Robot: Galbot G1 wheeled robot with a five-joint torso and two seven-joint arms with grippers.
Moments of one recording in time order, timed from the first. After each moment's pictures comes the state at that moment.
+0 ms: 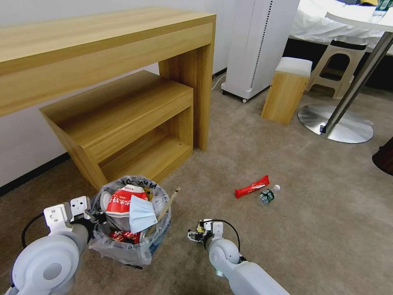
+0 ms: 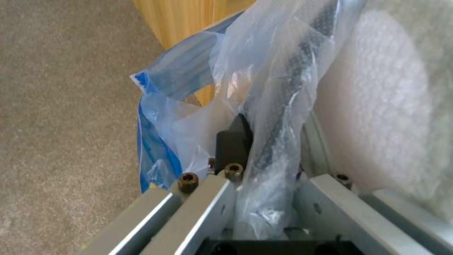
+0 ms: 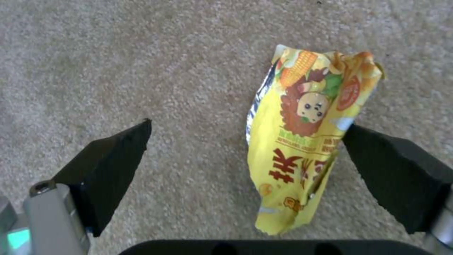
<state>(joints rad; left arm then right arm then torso) 1.52 -0.87 -0.64 -2.35 -1.31 0.65 -0.93 -0.97 1.38 -0.17 1.31 0.81 -0.39 0.41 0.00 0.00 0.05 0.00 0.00</state>
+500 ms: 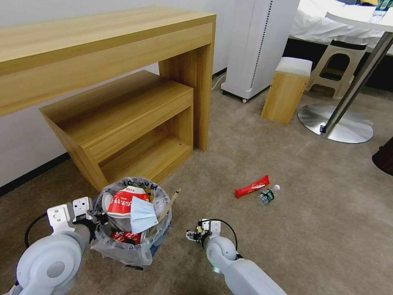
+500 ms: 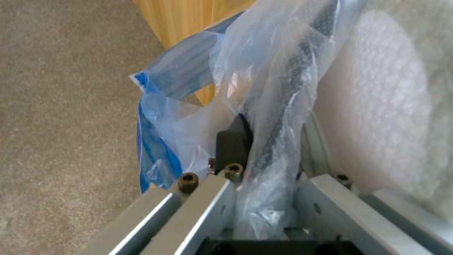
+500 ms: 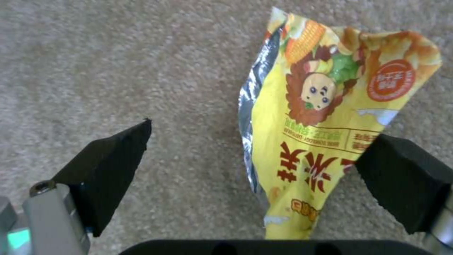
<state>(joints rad) 1.51 -0.88 -0.62 -2.33 -1.30 0.65 -0.93 -0.95 1.42 -0.15 1.24 0.81 -0.41 0.42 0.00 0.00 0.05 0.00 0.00</state>
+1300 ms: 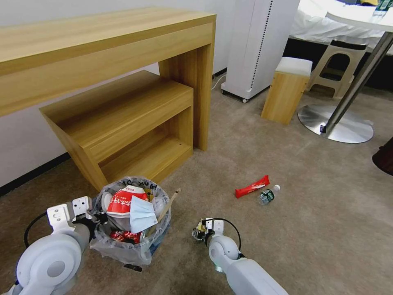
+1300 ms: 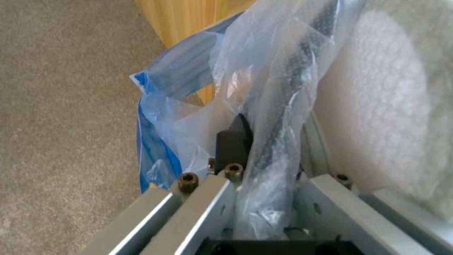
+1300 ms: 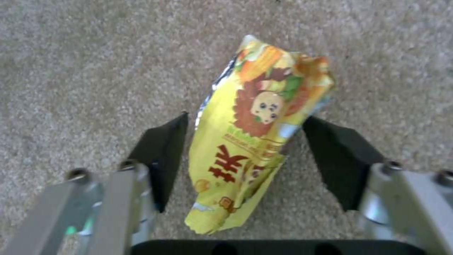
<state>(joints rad) 1.51 -0.88 -0.62 -2.33 -1.29 0.65 -0.92 -0.96 1.40 -0.12 1.26 0.77 -0.41 0.42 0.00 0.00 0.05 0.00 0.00</state>
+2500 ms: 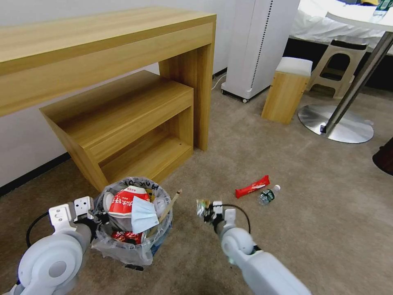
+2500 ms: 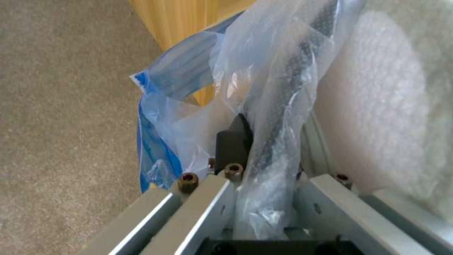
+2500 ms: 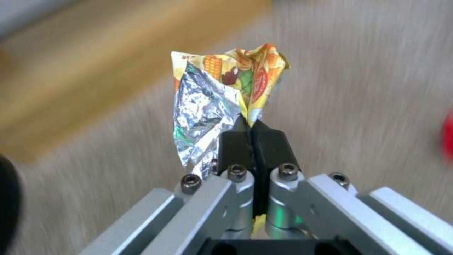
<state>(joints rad) 1.50 -0.87 -0.60 -2.32 -1.29 0.65 -0.92 -0.97 1.19 -0.09 1.57 0.68 -0.23 0.25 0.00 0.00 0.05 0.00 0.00</state>
